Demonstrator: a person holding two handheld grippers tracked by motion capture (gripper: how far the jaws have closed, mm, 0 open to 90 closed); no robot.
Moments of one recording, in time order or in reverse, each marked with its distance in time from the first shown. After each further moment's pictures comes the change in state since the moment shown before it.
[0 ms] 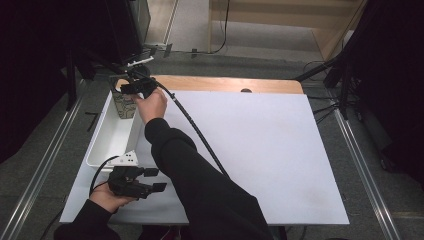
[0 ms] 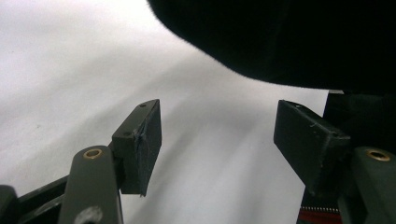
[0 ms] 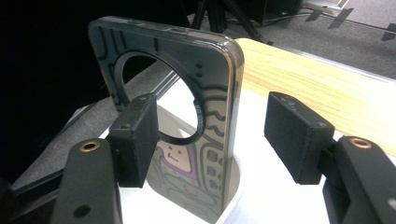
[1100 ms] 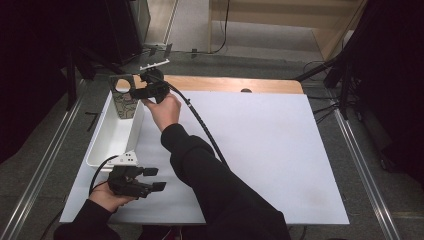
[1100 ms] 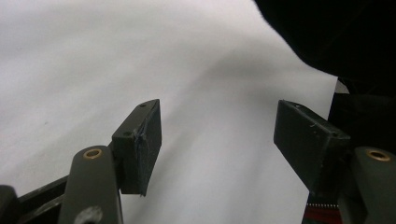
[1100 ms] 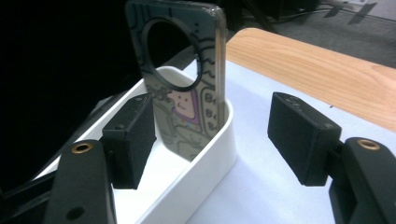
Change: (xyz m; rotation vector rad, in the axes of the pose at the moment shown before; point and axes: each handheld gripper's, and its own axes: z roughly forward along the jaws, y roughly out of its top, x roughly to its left) left arm 0.002 0.000 0.000 0.005 0.015 -0.005; right arm -0.017 -0.020 -0.049 -0.003 0.093 0.003
